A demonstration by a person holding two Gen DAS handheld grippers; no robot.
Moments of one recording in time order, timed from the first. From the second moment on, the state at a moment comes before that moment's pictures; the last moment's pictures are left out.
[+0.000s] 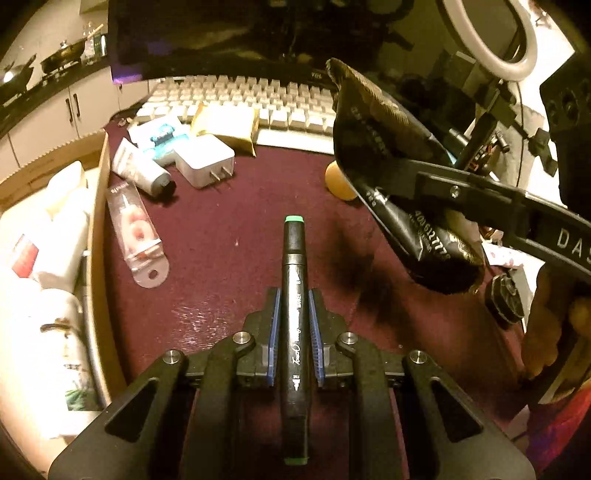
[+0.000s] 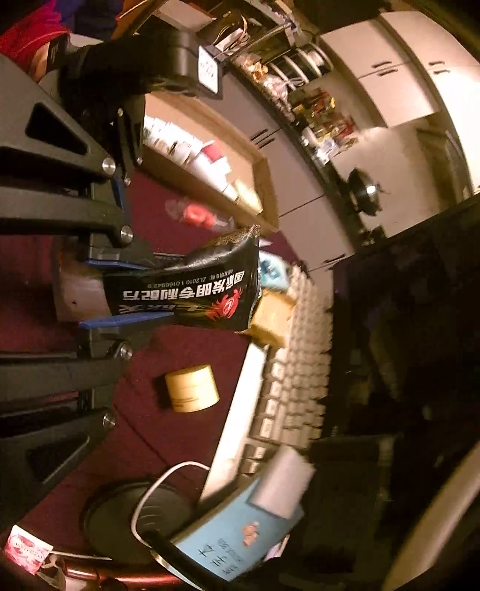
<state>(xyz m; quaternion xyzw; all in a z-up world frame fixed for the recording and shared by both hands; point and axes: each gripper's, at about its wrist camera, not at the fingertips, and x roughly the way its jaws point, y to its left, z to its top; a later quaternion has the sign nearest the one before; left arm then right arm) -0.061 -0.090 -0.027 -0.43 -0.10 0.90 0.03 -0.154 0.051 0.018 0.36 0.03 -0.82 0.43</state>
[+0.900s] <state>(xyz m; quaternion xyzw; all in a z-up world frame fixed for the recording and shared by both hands) -0.041 -0.090 0.008 -0.36 -0.06 0.93 -0.04 -0.132 0.054 0.032 0.34 0.01 -0.82 0.46</state>
